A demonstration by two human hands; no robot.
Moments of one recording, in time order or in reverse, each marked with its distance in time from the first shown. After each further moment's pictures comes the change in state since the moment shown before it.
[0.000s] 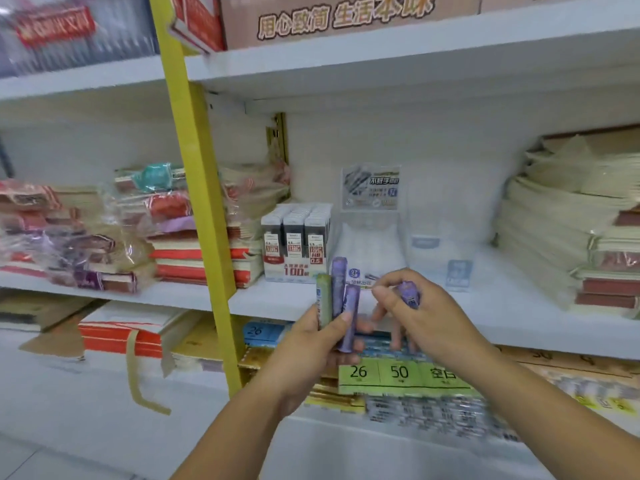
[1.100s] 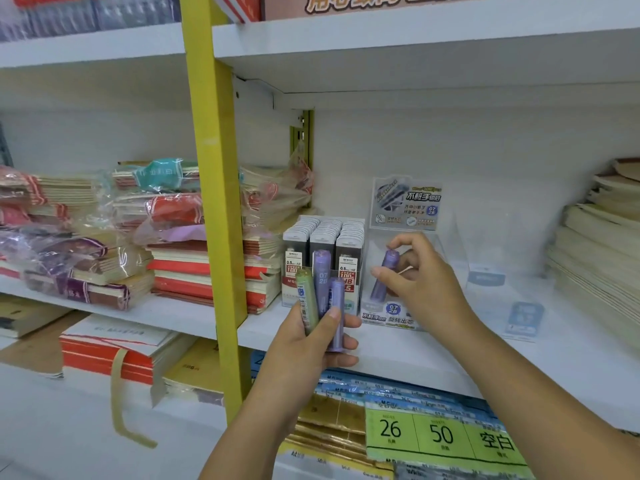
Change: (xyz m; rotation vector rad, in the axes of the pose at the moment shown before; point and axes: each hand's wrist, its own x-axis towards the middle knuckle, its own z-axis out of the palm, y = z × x) left_hand 0.036 0.014 -0.045 -0.014 0.233 0.182; right_hand 0.115 0.006 0.032 -0.206 0.206 -0.167
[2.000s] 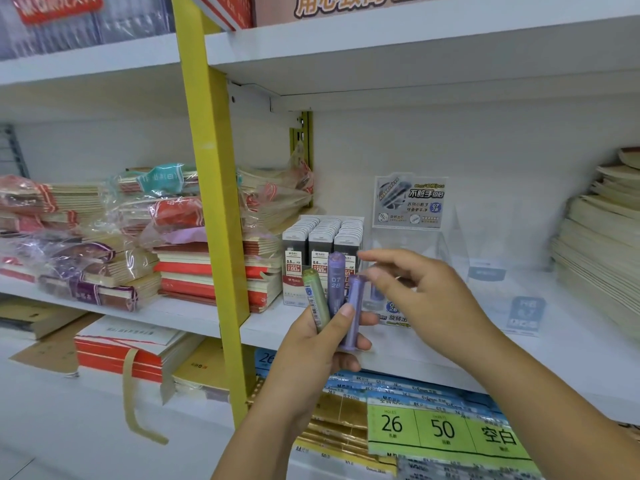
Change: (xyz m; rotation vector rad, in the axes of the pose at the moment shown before) left_hand -0.008 0.004 0.014 -0.028 -0.088 -0.015; right_hand -0.035 -0.033 -0.017 0.080 -0.148 -0.153
